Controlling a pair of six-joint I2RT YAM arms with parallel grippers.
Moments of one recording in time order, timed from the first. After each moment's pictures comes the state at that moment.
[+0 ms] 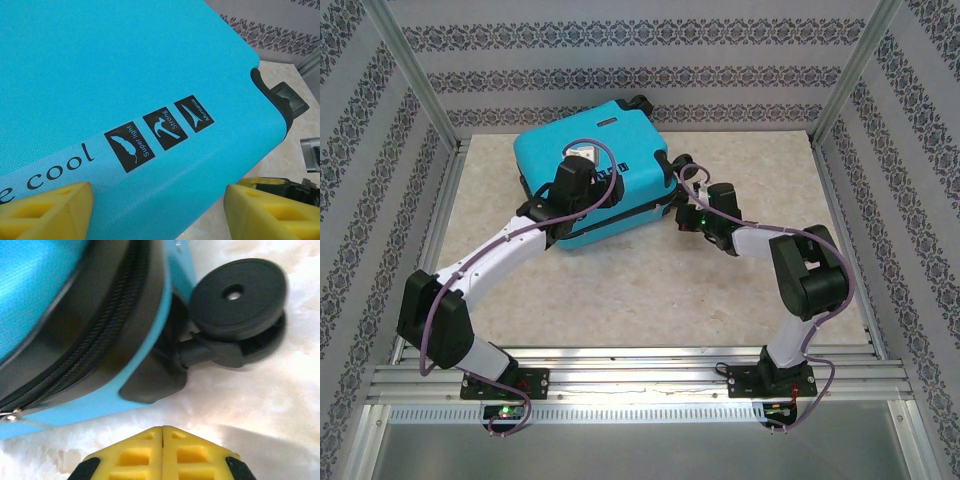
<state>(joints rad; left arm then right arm) -0.50 1.50 1.21 -0.25 -0.16 -0.47 0.28 1.78 0.87 0.28 -0.35 0.46</state>
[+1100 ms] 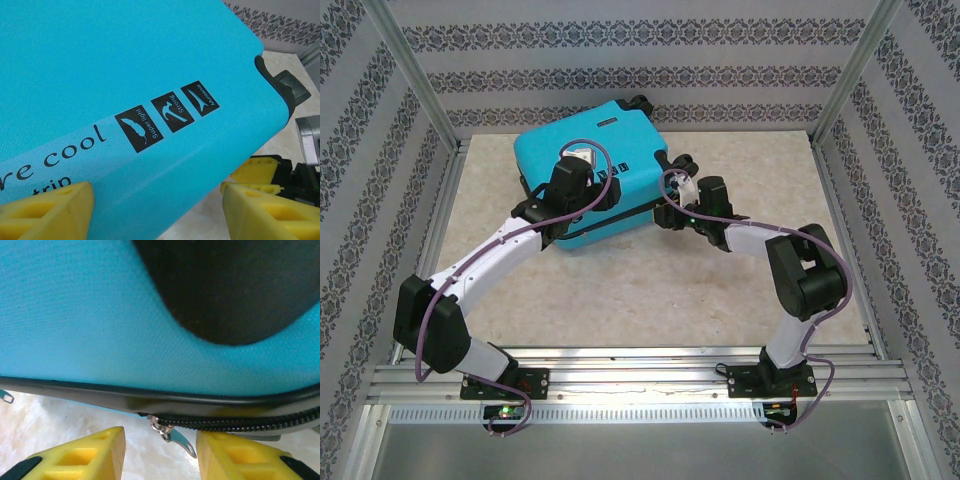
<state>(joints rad) -0.50 1.47 1.22 -0.32 -0.13 -0.47 0.35 1.80 0.95 0.28 -0.51 0.18</state>
